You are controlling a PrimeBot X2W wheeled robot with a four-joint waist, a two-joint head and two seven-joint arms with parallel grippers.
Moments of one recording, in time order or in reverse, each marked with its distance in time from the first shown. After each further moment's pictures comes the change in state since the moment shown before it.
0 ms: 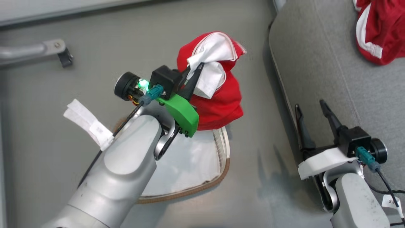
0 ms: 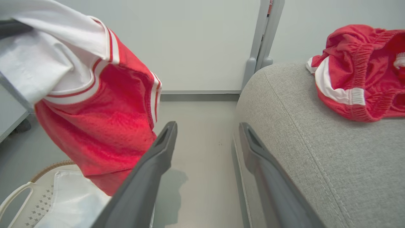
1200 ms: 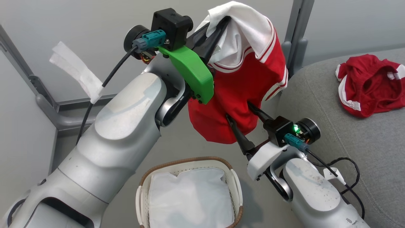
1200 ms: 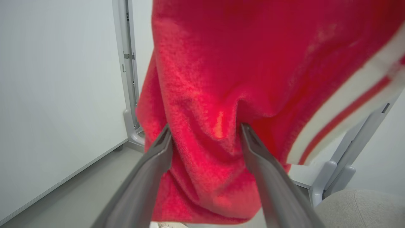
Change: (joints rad) left arm -0.227 0.041 -0.149 -0.123 -0.334 0.000 0.119; right arm -0.230 -0.001 0.427 0.245 0.093 0.000 0.000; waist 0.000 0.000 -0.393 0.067
